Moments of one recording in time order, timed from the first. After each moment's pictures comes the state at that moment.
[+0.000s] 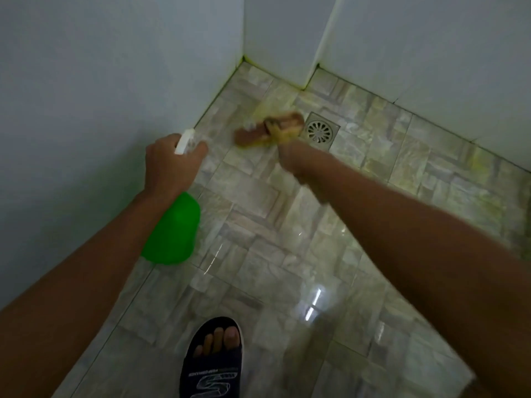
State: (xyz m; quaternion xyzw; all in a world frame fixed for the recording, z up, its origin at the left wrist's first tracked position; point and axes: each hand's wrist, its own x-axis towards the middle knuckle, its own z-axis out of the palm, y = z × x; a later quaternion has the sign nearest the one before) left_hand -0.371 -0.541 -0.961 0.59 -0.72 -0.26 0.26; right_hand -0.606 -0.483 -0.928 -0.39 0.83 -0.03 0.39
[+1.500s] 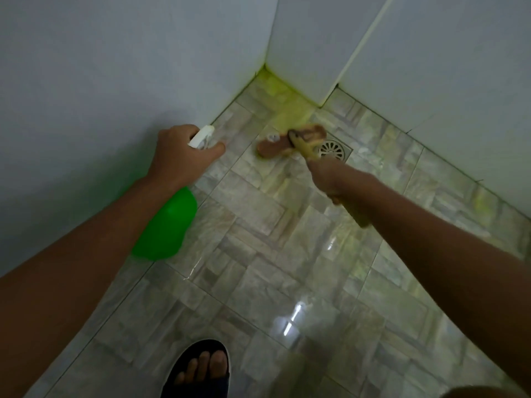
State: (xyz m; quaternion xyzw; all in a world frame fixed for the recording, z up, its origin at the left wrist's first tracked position) left_hand -0.370 -0.568 -0.969 0.53 -0.73 -0.33 0.28; right_hand -0.646 -0.476 -0.936 -0.41 0.83 0.05 0.38
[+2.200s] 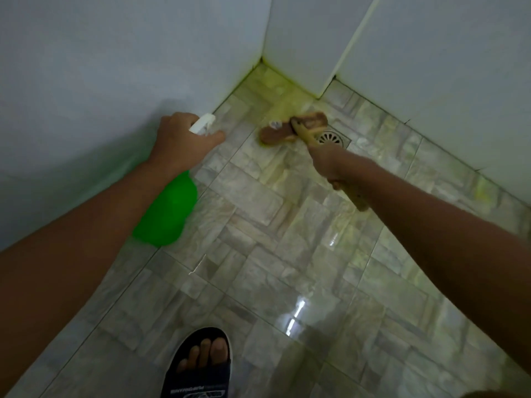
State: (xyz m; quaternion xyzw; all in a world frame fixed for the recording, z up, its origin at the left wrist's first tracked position) left_hand -0.375 -0.569 -0.956 0.56 -0.72 -0.33 0.22; right_hand -0.651 -0.477 -0.939 -0.43 0.83 0.05 0.36
